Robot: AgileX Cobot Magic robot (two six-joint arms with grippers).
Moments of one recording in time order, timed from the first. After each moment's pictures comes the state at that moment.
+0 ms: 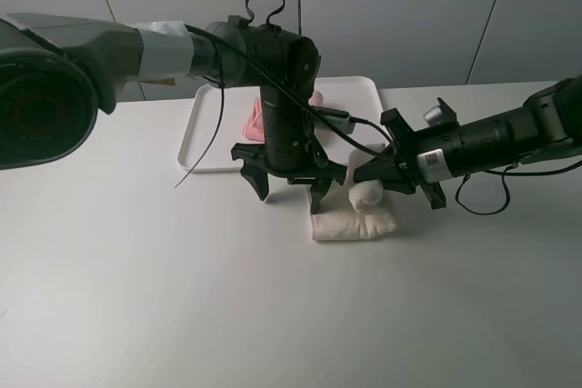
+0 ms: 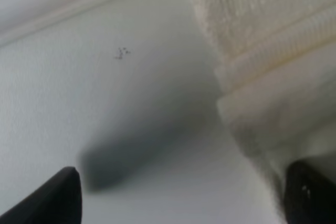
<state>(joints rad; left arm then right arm) -0.72 2.46 -1.96 -0.01 1.17 -0.37 0.07 2.01 -0.79 1.57 0.91 -1.01</state>
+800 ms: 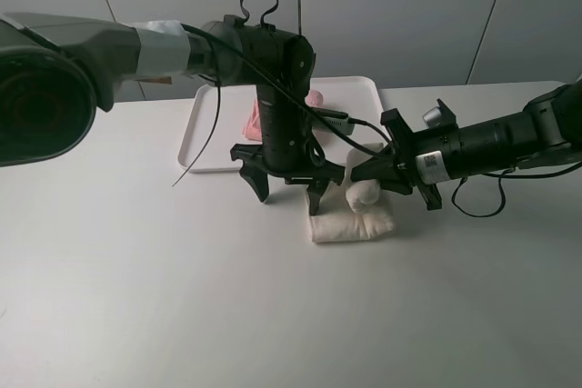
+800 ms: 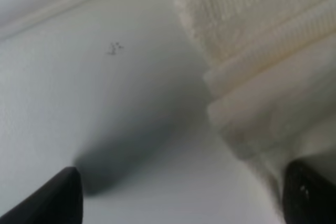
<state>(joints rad) -0.69 2.46 -1.96 -0.07 1.19 -0.29 0.07 2.02 -0.79 1.61 0.93 -1.05</state>
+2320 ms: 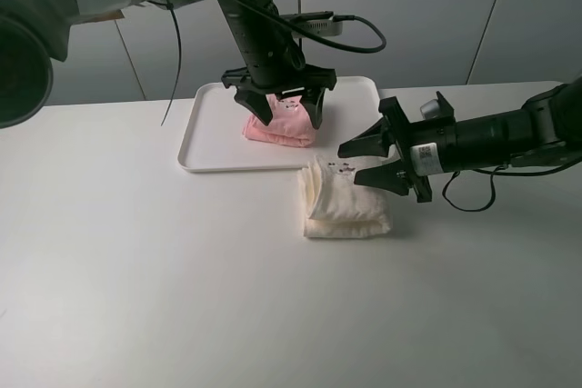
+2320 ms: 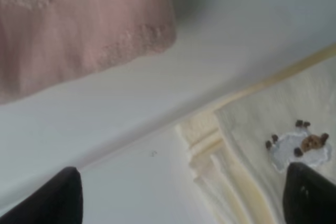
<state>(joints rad) -0.57 2.40 -2.21 -0.17 1.22 -0.16 0.08 2.02 -0.79 1.69 0.97 -1.09</state>
